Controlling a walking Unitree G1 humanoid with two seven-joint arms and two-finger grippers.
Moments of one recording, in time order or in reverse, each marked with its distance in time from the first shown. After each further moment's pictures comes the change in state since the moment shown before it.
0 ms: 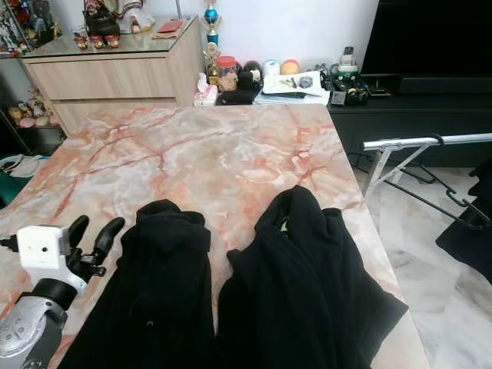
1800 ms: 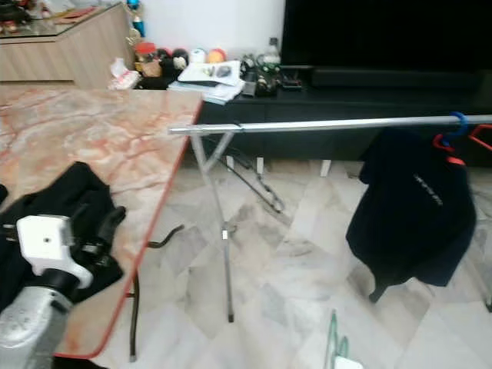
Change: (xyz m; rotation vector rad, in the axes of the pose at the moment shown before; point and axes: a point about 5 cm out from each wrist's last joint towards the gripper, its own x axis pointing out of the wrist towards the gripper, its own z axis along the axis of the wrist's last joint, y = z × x) left arm 0.011 -0.013 0.009 -0.007 -0.061 -0.044; right arm 0.001 -0.007 0.003 -0.003 0.004 -0.040
